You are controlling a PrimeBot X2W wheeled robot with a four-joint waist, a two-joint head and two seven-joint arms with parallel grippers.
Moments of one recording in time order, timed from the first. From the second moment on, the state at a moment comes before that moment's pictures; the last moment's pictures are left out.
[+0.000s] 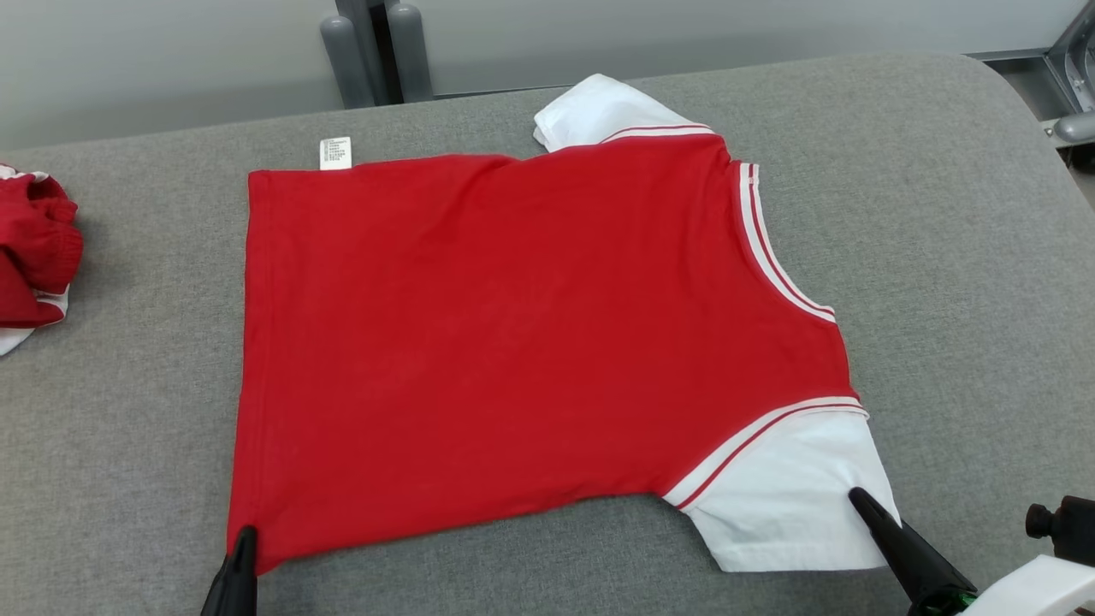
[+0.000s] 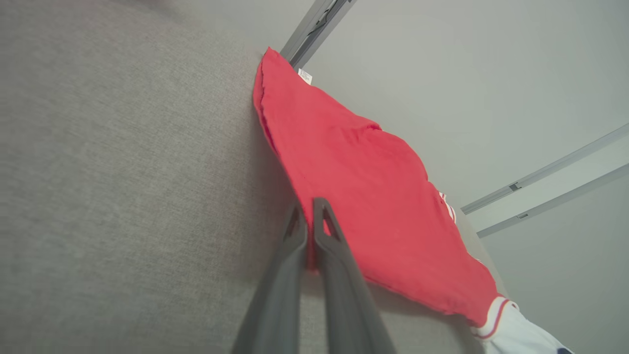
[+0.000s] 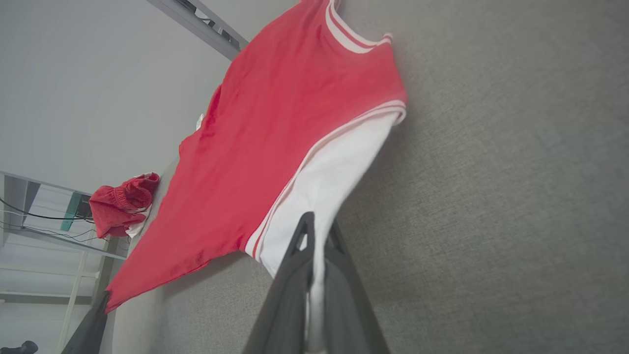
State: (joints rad) left arm 0.35 0.25 -0.12 -0.18 -0.93 -0.01 -0.19; right arm 0.20 -0.05 -0.05 -0.20 0.87 0.13 0.45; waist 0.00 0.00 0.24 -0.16
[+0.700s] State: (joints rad) left arm 0.35 0.20 -0.14 -0.19 -1.04 0.00 -0.14; right arm 0.15 -0.05 -0.05 -0.12 0.89 0.13 0.45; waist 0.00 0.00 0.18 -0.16
